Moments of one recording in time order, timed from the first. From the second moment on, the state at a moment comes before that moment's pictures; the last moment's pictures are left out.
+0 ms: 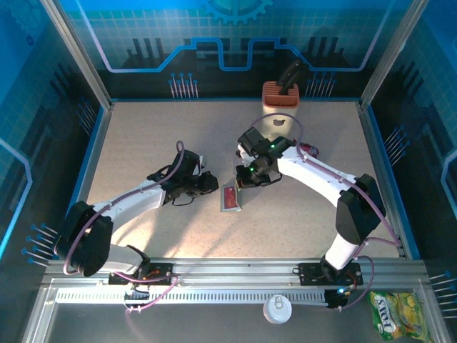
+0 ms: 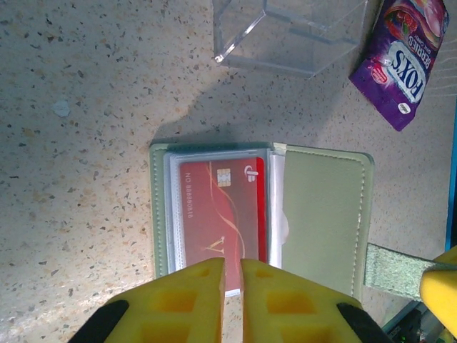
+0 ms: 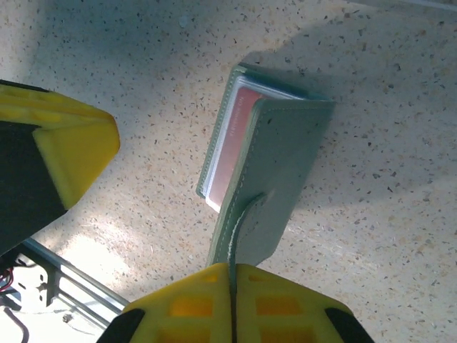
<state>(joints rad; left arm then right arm) -0.49 1.39 0.78 -0.24 0.32 -0.80 0.69 1.69 1.40 -0.95 -0.26 0.46</state>
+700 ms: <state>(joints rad) -0.59 1.62 0.83 -0.29 0.30 -0.80 0.60 1.69 1.25 -0.96 -0.13 0.39</state>
